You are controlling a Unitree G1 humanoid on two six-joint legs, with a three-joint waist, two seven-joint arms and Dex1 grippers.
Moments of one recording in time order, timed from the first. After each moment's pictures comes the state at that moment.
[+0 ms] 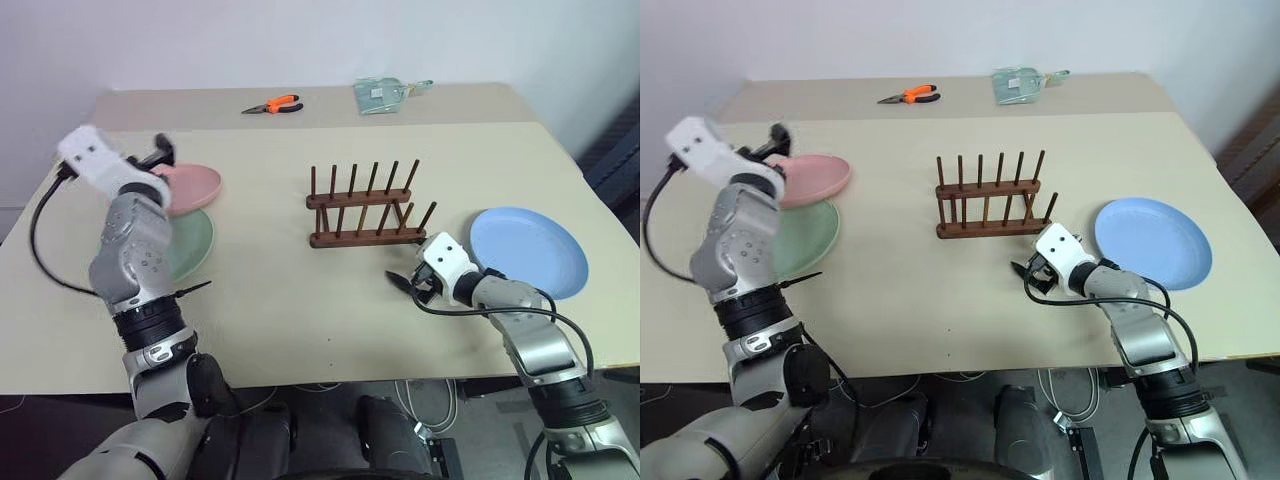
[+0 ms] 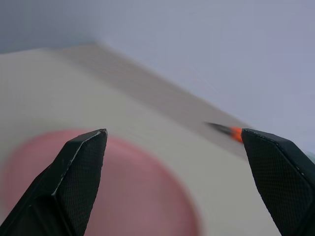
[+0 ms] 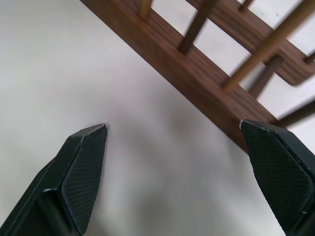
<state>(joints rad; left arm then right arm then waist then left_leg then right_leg) -0.70 0.13 0.65 -0.08 -0.36 0.64 0.31 -0.24 -0.58 0.10 -0.07 0.02 0.31 0.63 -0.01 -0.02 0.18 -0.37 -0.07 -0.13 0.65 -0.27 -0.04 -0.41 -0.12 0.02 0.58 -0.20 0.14</state>
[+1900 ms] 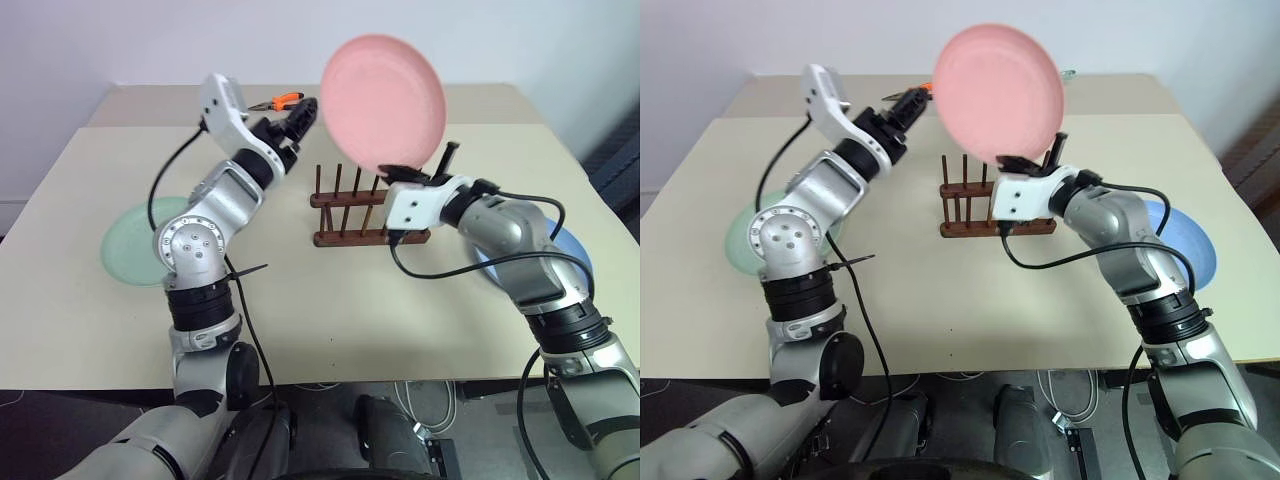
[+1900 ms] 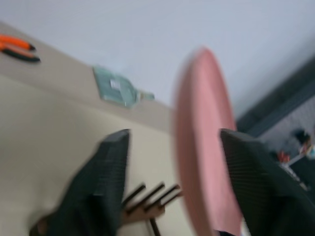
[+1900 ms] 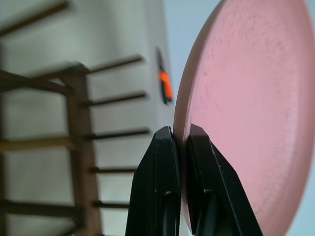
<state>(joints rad) -0.83 0.03 0.34 -0.15 -0.83 0.84 0.14 -0.62 -0.66 0.17 -0.06 -0.38 -0.06 0.55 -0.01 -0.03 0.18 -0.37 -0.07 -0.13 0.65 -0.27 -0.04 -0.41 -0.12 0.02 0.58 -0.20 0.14</state>
